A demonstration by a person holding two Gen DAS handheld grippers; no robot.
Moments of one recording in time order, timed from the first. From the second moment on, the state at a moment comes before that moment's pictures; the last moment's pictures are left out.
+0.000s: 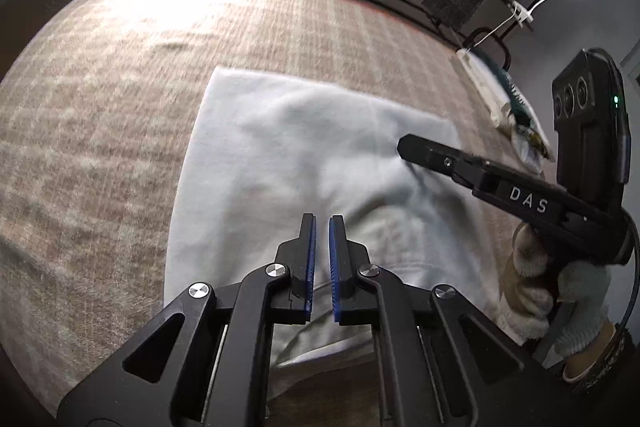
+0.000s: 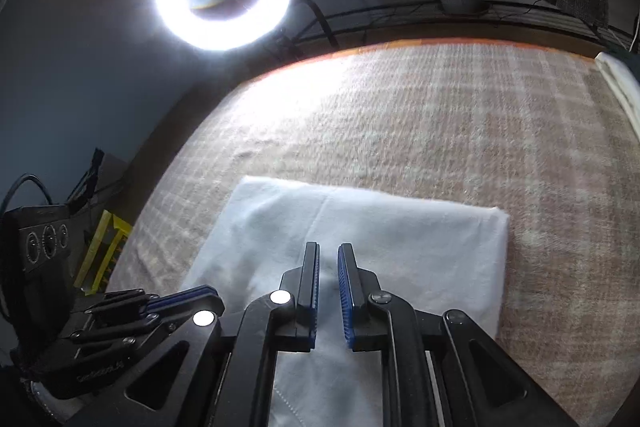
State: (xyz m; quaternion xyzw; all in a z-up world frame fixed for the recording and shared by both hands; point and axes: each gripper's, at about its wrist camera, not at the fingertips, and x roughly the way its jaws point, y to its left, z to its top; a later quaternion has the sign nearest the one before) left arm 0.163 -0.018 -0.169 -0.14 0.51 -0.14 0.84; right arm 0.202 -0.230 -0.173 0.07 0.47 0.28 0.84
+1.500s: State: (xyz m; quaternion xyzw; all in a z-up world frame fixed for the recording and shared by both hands) left arm 0.172 0.091 -0.199 -0.36 0.52 -0.12 0.77; right arm 0.186 -0.353 -0.224 0.30 0.52 0.24 0.76
